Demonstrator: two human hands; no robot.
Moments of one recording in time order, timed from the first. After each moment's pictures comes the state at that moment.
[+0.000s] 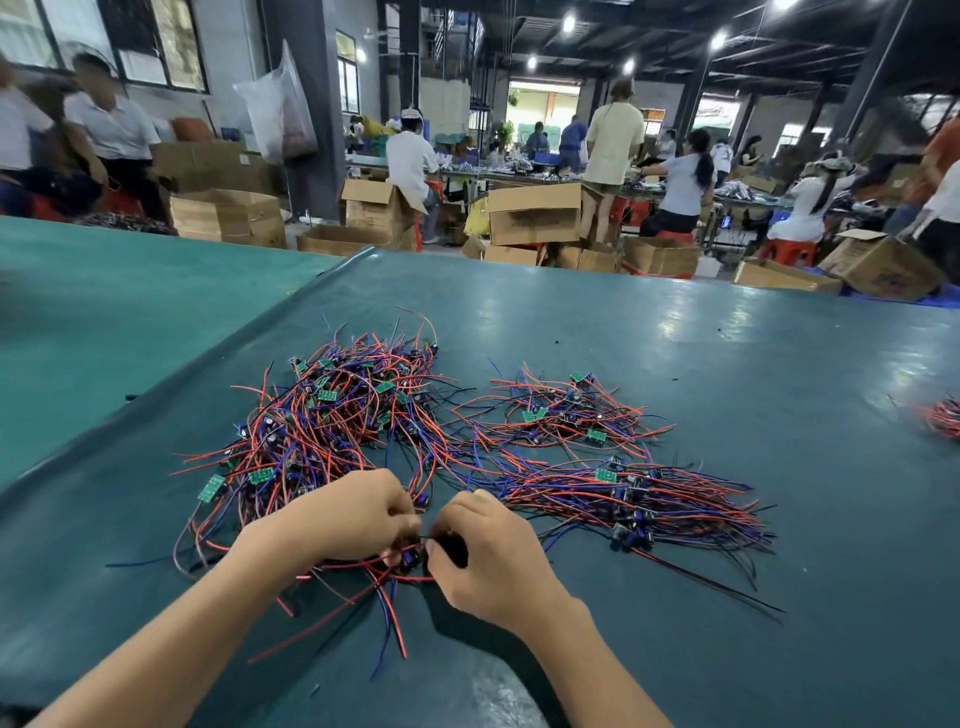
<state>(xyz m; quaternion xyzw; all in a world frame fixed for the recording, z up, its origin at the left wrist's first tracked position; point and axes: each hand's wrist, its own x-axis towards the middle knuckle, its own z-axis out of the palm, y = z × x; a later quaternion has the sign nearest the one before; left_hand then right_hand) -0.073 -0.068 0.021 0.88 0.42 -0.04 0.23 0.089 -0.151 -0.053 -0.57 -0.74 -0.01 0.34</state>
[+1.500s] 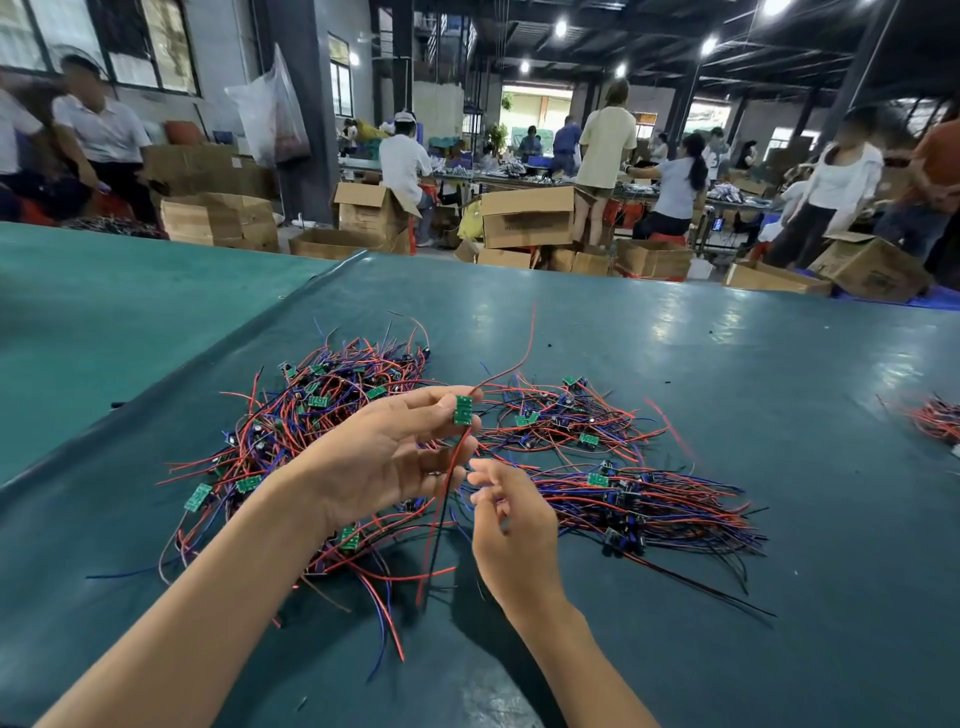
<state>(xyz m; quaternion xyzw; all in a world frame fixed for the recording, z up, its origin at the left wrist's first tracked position) -0.044 -0.072 0.063 0.49 0.24 0.27 0.80 0.097 -0.140 -0.053 -0.60 -0.52 0.06 0.61</state>
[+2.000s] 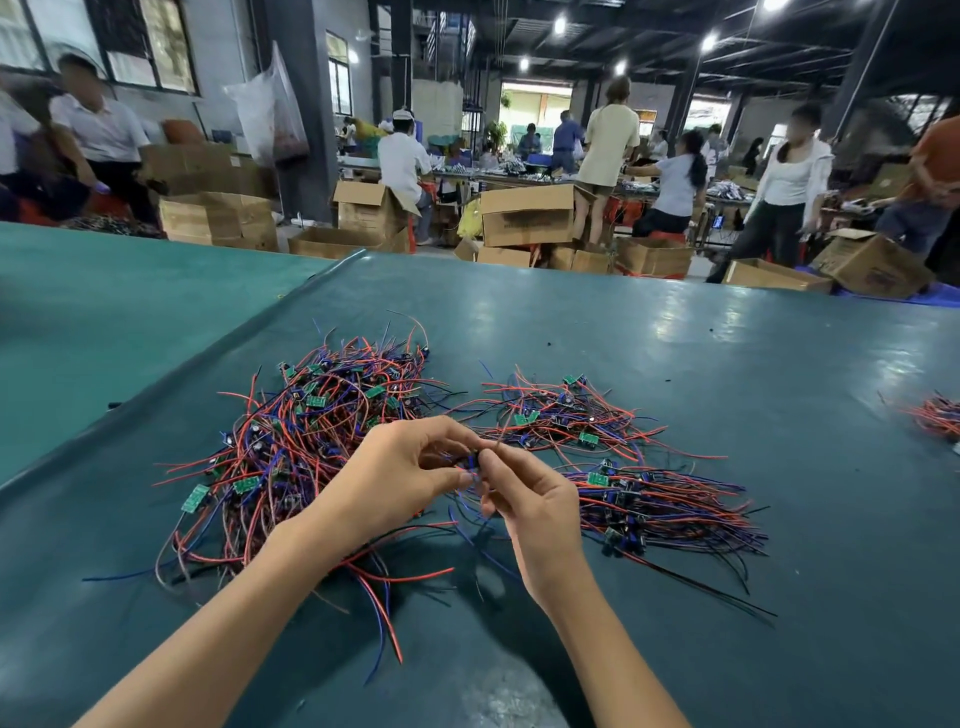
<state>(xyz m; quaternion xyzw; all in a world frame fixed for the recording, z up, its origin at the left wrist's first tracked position) -0.038 -0.073 0.032 0.83 0.30 0.32 0.35 0.114 -0.136 -0.028 -0.40 -0.38 0.40 0.73</state>
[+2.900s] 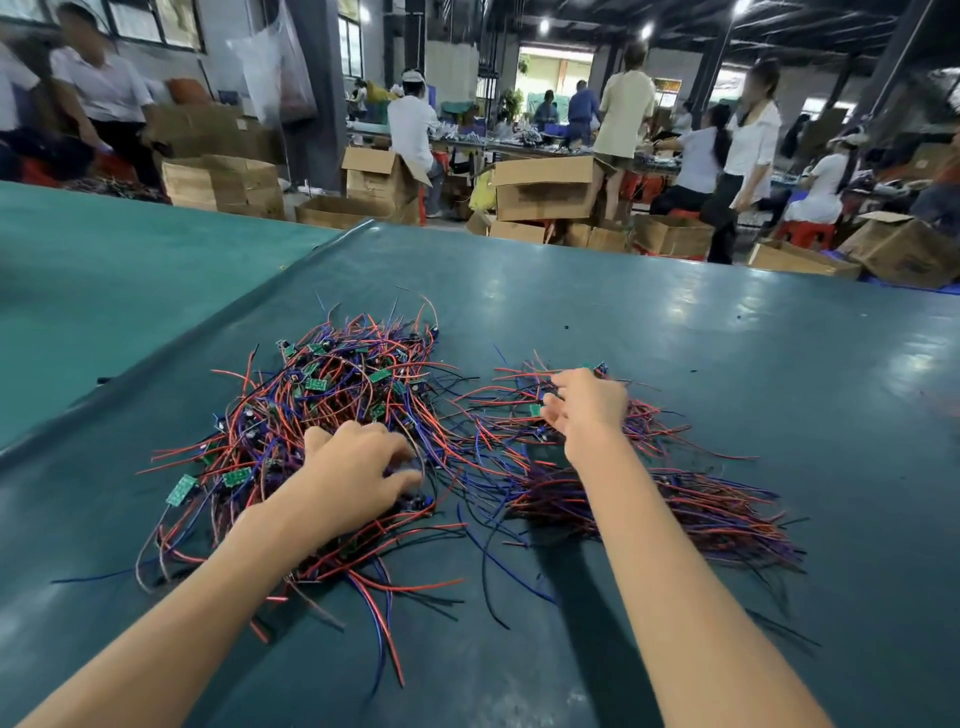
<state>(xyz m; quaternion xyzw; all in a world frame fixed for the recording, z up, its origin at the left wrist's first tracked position) -0.059 -0.011 -0.012 0.87 0.49 0.07 0.04 0.187 -0.029 0.021 -0.62 -0.13 0.34 0.70</state>
